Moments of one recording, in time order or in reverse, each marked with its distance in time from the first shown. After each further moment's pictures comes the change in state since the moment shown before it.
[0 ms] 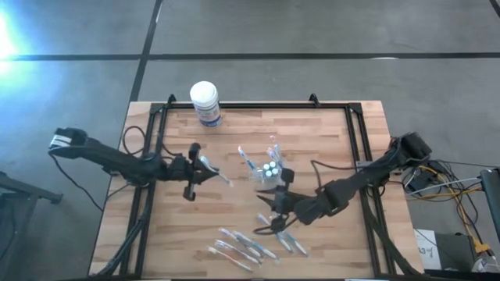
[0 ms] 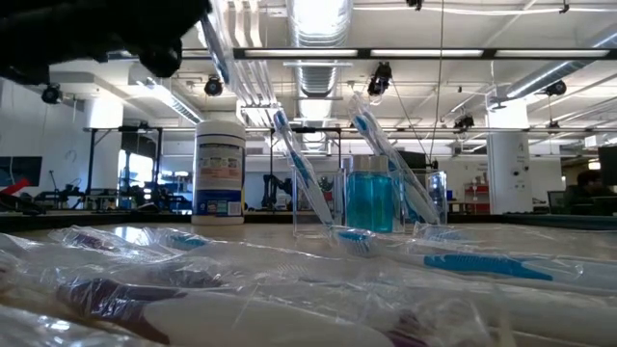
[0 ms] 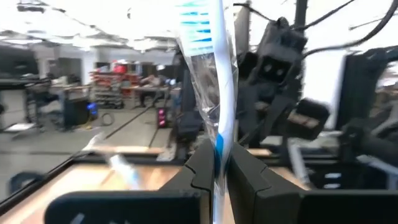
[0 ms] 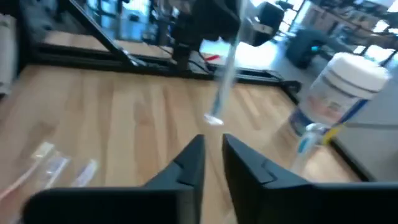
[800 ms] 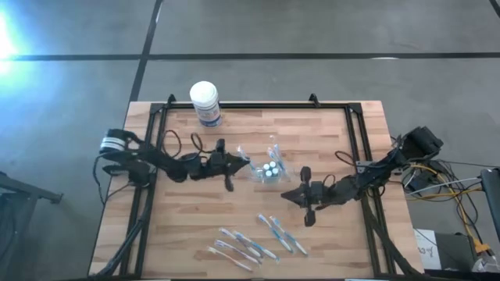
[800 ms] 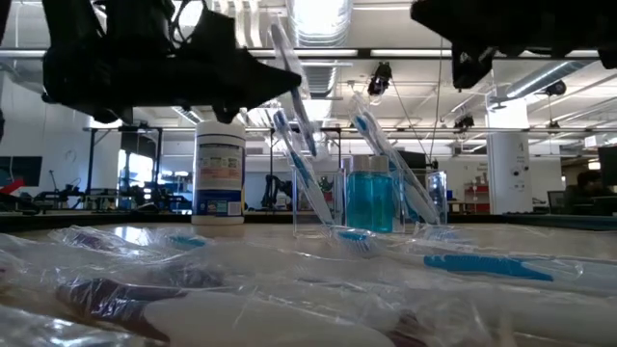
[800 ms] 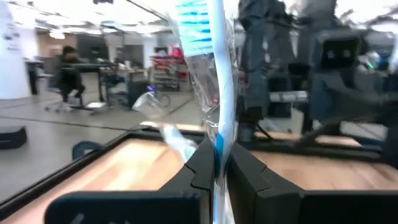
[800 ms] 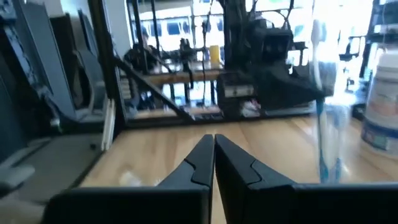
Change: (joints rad) left arm 0.141 0.694 0.252 0.370 -0.110 0.019; right arm -0.006 -0.152 -0.746 1.094 -0.248 -0.008
